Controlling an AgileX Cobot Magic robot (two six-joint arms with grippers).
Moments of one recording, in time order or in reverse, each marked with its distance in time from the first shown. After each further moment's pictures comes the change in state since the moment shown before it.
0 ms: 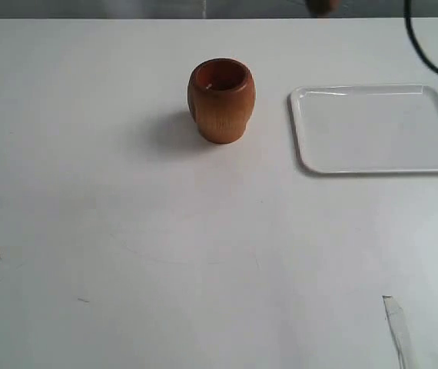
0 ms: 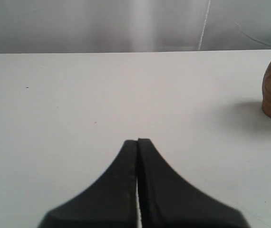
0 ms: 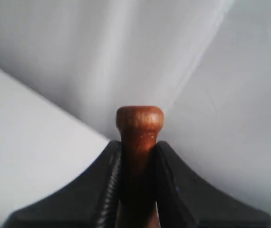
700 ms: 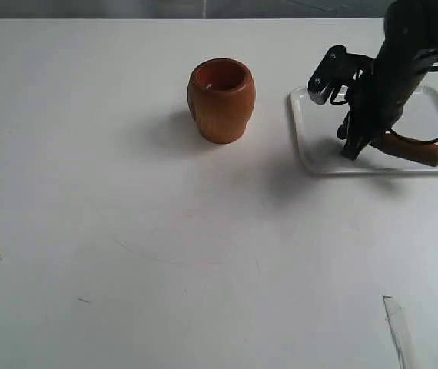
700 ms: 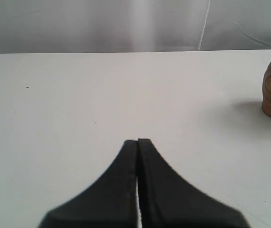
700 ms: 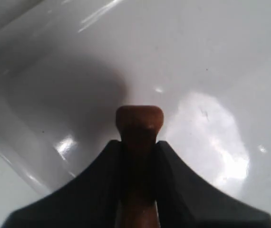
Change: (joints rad) left arm 0.000 0.000 0.000 0.000 0.000 0.000; right arm -0.203 0.490 -0.145 -0.009 0.807 -0.499
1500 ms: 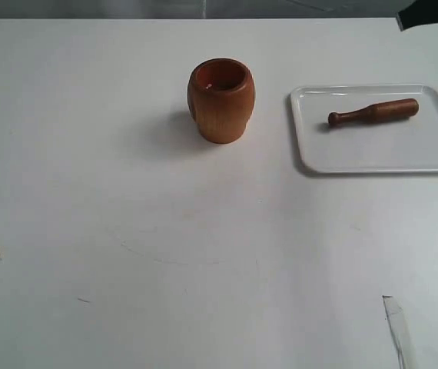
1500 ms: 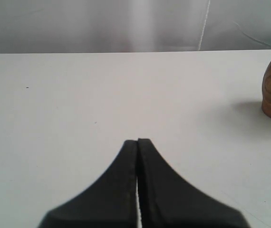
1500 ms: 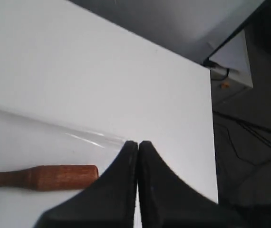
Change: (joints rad) left arm 0.000 0.000 0.000 0.000 0.000 0.000; right arm -0.016 -0.433 0.104 -0.722 -0.130 1.174
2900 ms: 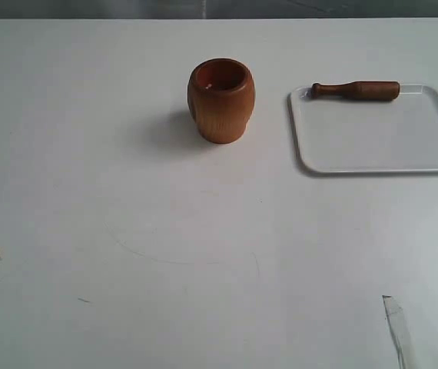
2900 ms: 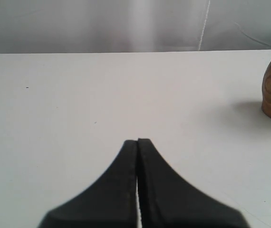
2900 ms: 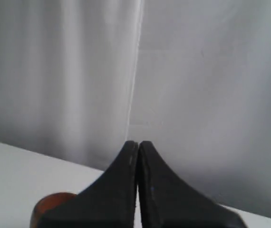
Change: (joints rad) left arm 0.000 0.000 0.000 0.000 0.000 0.000; right arm 0.065 -1.035 0.818 0.698 -0.802 -0.434
